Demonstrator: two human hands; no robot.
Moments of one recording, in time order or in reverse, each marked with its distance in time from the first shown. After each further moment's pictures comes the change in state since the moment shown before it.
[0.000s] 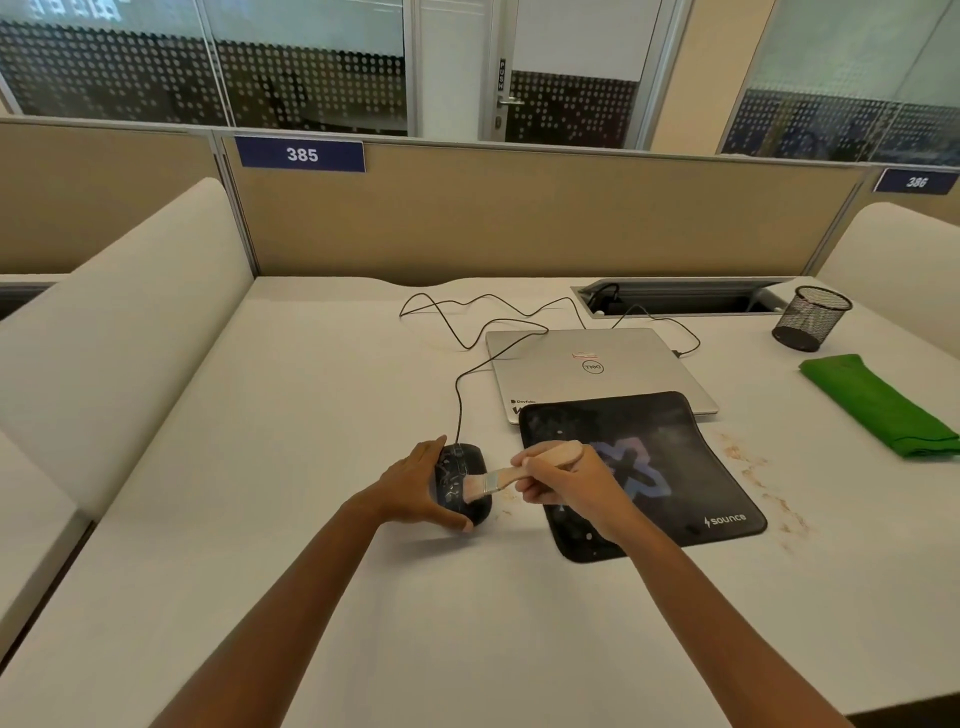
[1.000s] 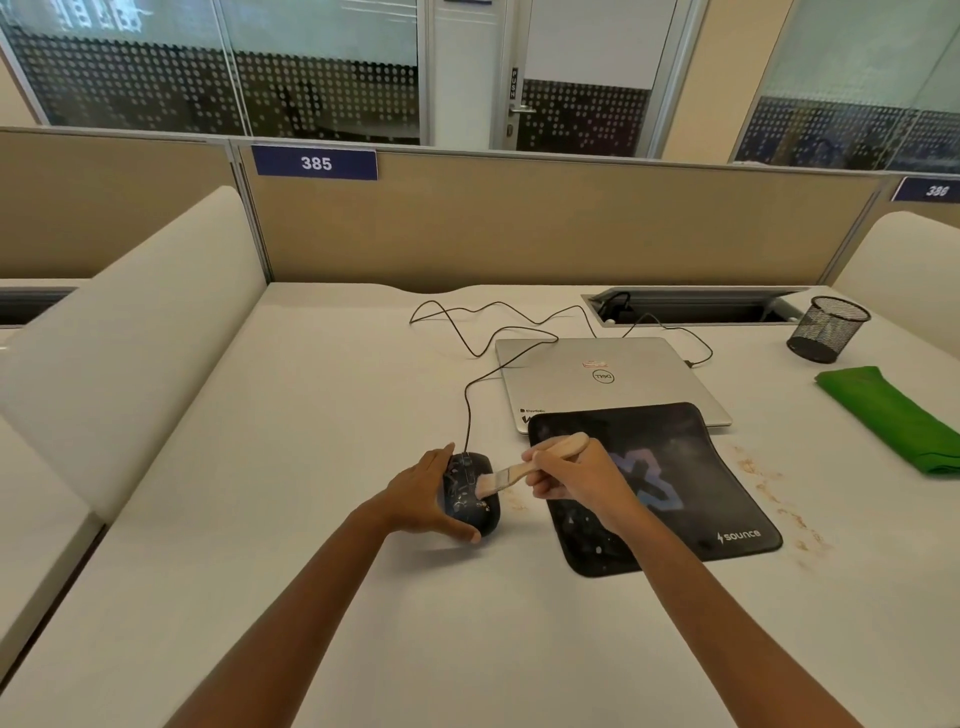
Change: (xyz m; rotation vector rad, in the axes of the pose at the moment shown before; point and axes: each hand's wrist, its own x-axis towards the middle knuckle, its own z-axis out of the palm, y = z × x) left_hand -0.003 0.003 -0.002 0.001 -0.001 -0.004; right_hand 0.013 -0.012 -0.001 -0.049 0.105 0.059
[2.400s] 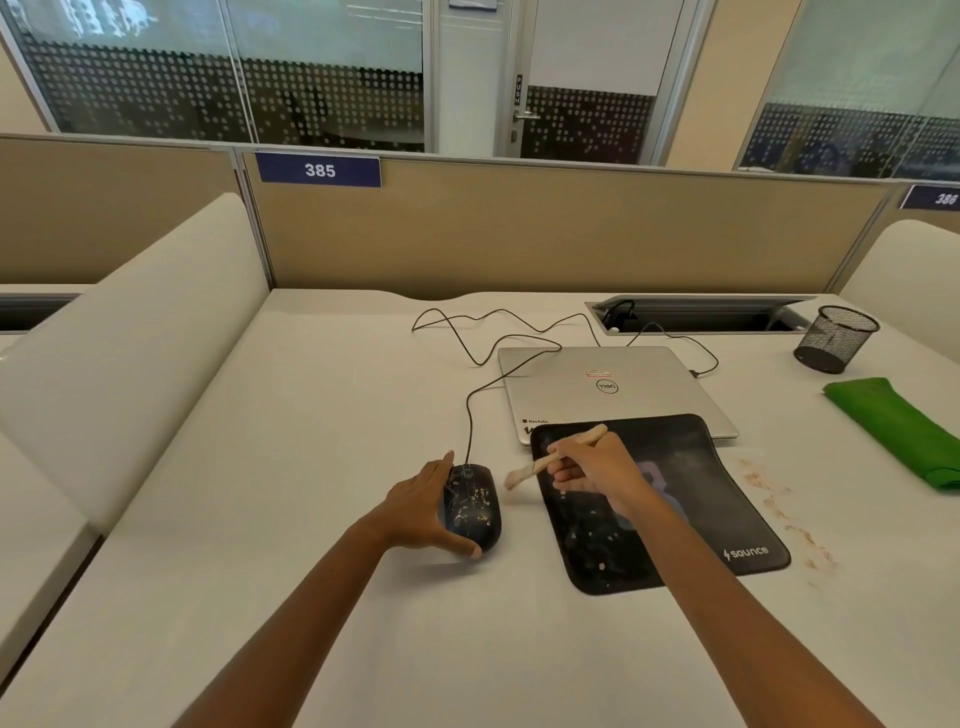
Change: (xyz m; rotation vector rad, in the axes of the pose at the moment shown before) left_hand 0.000 -0.002 0.001 0.068 0.001 -0.001; right_hand 0.034 -0.001 -0.019 0.079 0.129 0.209
